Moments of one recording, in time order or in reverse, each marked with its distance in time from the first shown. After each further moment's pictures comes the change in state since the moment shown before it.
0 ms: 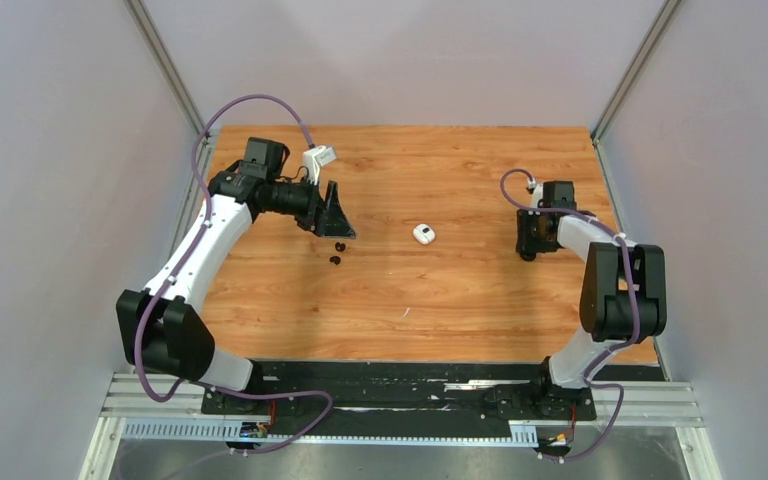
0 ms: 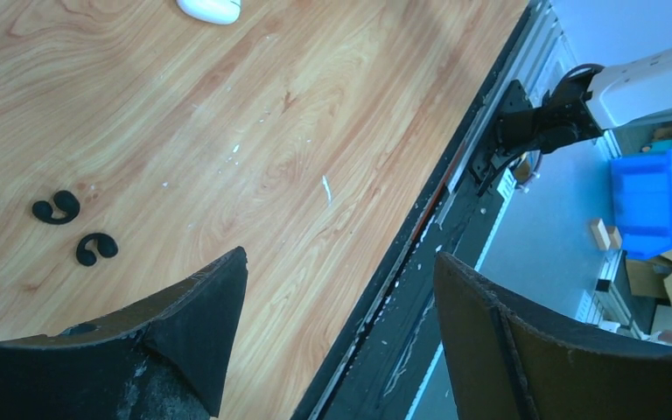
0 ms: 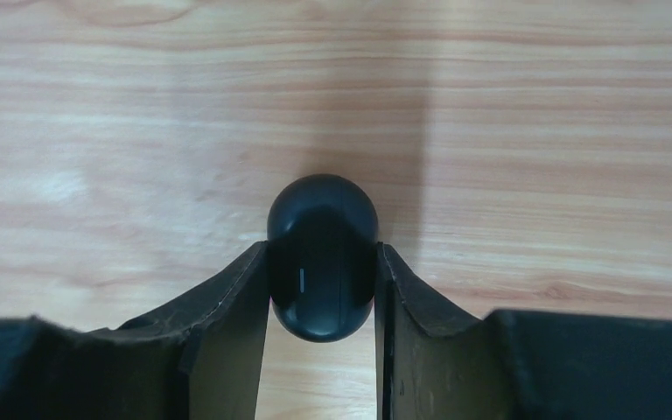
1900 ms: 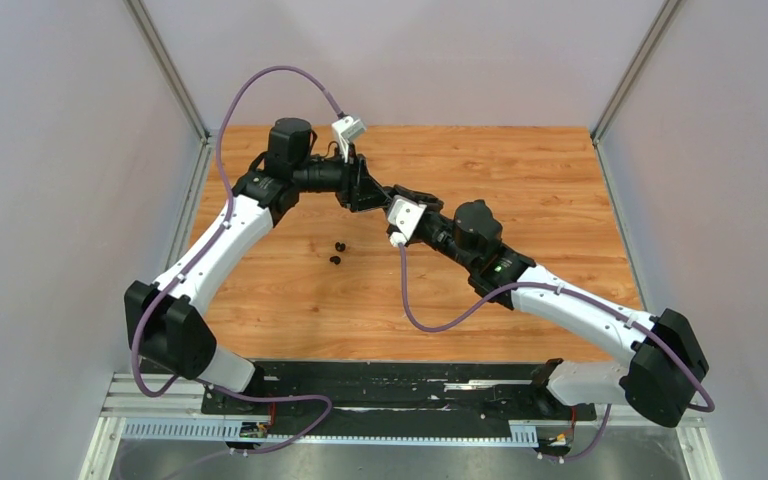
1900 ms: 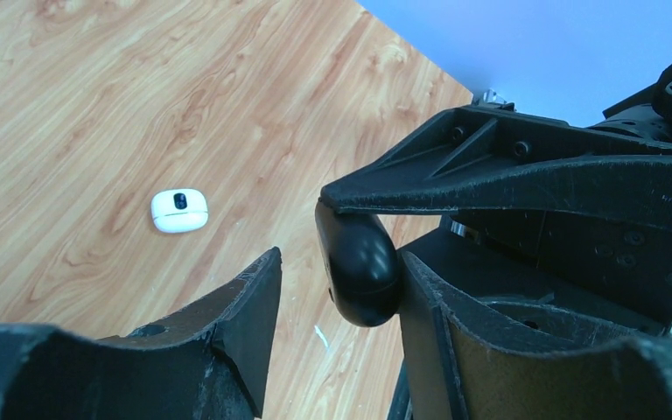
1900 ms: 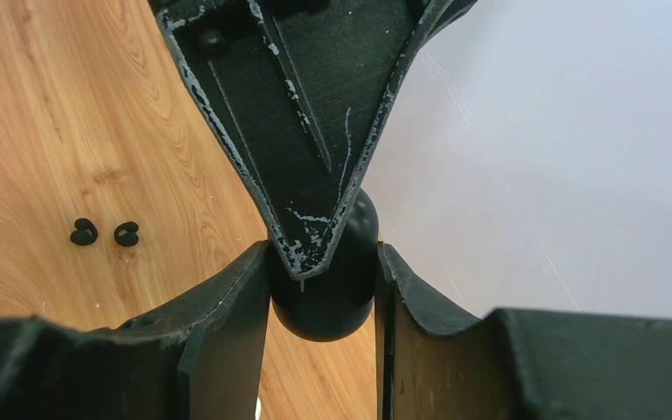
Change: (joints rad) left arm -0.179 0.029 0.037 0.520 -0.005 -0.233; right arm 0.884 -0.433 -0.076 0.681 -0.075 -0.675
